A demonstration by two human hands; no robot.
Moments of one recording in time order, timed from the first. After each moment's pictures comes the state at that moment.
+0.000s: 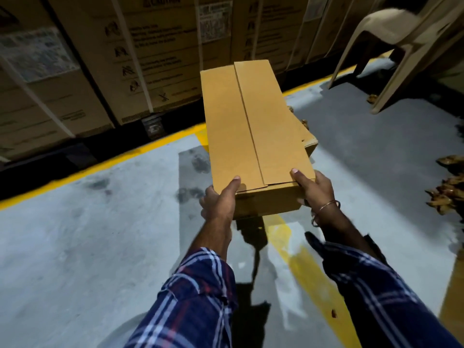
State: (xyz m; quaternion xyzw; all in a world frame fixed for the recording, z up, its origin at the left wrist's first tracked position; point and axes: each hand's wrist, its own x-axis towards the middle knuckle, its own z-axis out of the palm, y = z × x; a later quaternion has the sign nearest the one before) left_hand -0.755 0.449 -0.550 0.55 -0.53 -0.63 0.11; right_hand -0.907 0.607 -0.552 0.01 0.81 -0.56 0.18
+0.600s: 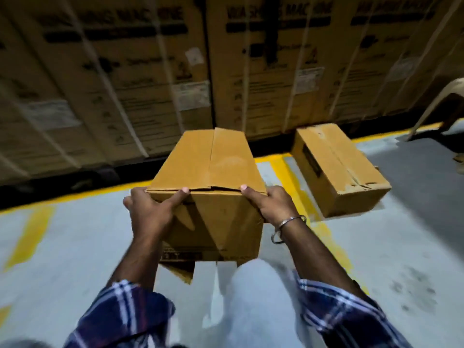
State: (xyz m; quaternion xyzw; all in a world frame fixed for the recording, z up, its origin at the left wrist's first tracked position) left_hand -0.420 0.321 -0.407 0.63 -0.59 -0.38 0.33; right_hand -0.640 0.448 -0.421 -0.27 0.81 -0.45 0.27
